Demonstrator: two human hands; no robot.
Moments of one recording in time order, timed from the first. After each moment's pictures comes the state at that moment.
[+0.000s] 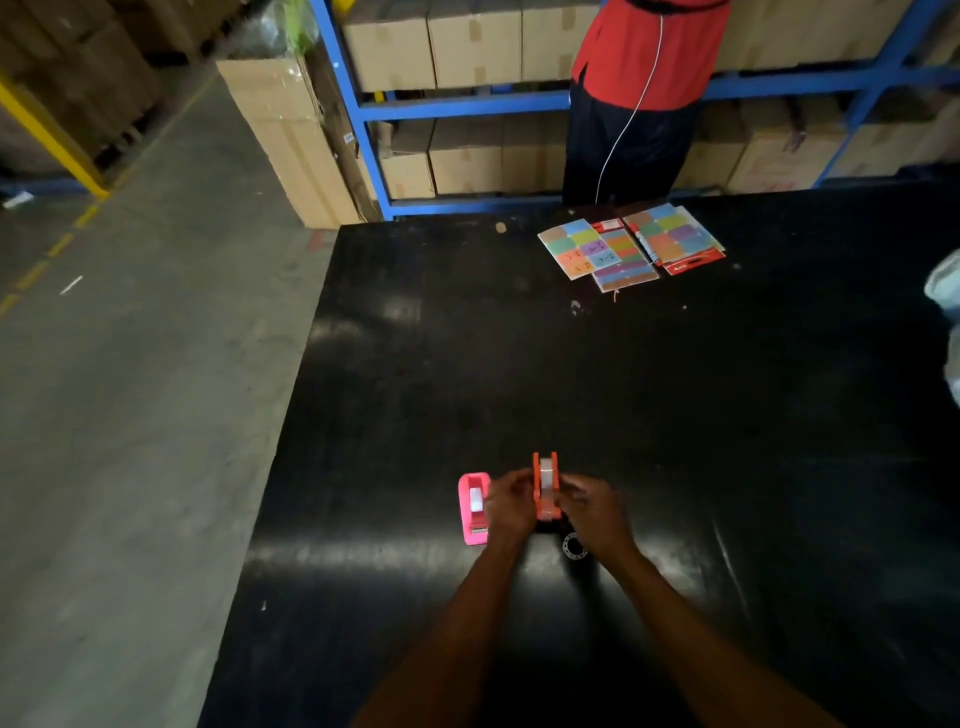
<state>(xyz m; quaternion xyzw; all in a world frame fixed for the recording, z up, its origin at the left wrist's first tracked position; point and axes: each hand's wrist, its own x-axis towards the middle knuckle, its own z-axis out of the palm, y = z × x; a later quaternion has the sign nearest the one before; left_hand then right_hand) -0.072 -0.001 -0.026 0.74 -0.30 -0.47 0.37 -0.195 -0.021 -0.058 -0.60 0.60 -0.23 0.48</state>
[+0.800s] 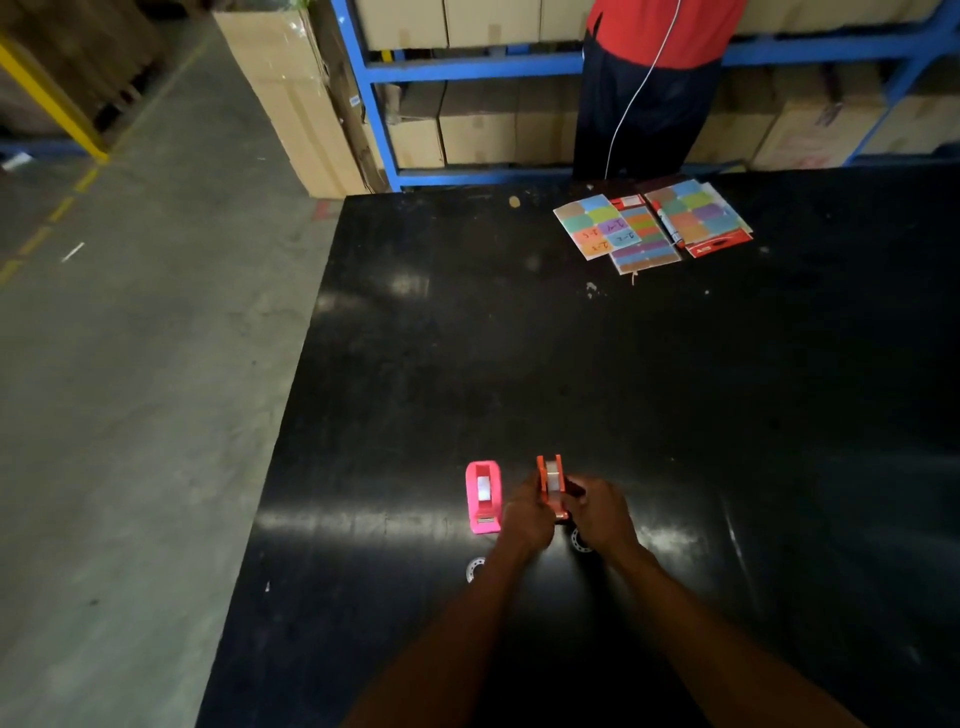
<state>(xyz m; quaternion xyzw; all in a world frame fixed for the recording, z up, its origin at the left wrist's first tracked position) -0.072 0.009 -0.048 0.71 -0.40 -0.50 0.30 -0.189 -0.024 -0.075 -0.65 0.60 -0.15 0.44</state>
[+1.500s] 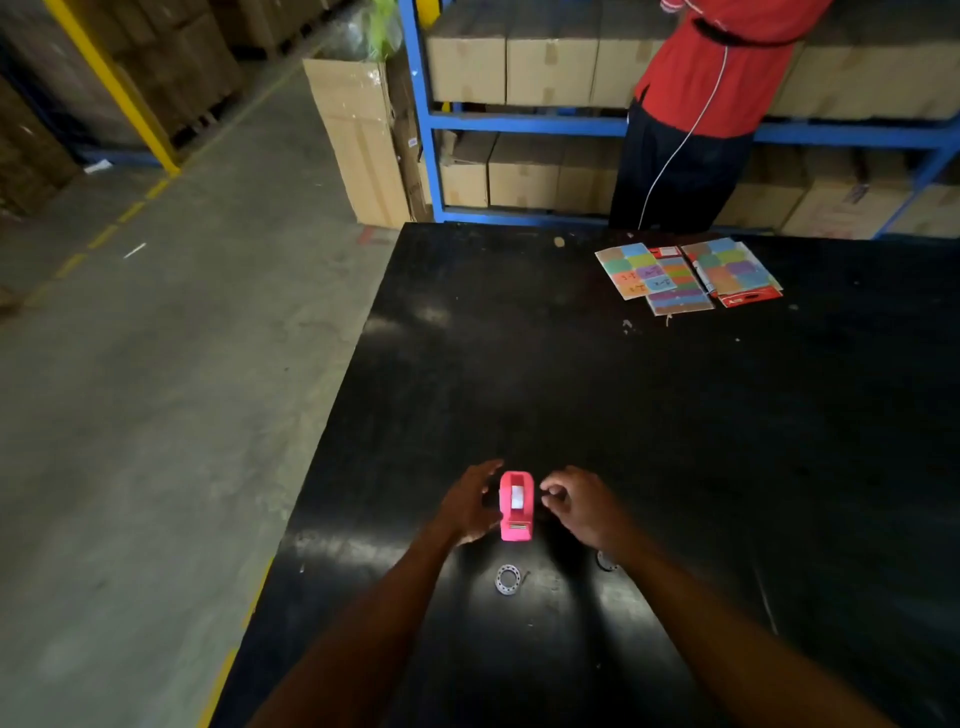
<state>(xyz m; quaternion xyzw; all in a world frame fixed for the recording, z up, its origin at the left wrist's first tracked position) 0.059 0.042 -0.021 0.70 -0.51 -0.45 0.23 -0.133 -0.028 -0.031 -0.81 0.49 -0.05 0.33</state>
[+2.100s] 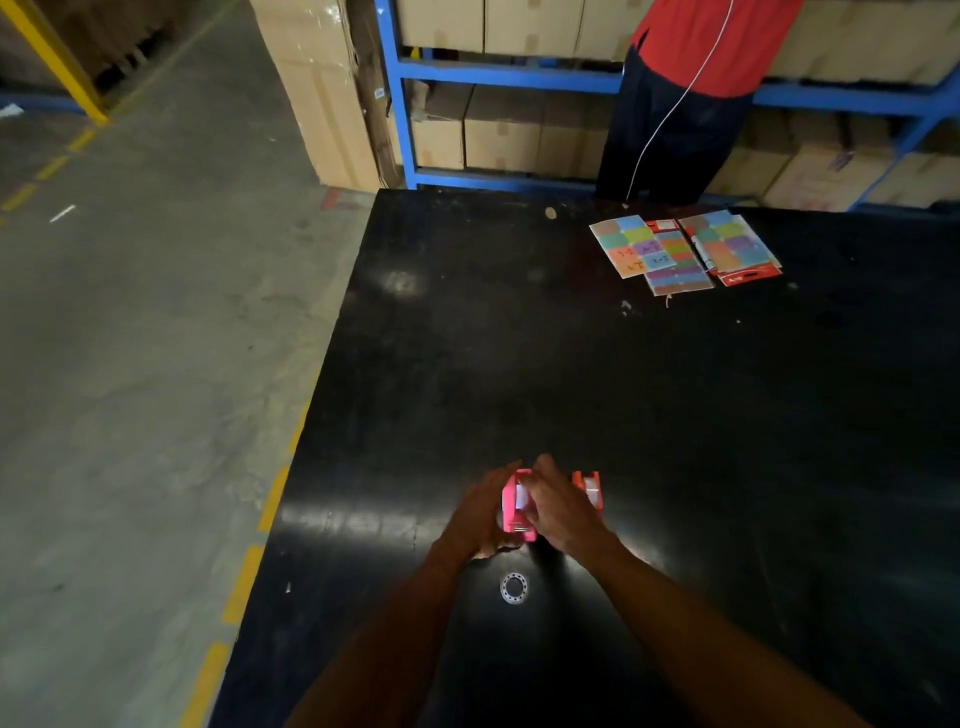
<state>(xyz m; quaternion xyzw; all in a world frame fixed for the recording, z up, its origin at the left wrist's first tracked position) 0.067 0.025 -0.071 0.66 -0.58 -0.44 0.18 -0.079 -0.029 -0.066 -0.83 0.49 0.04 0.26</state>
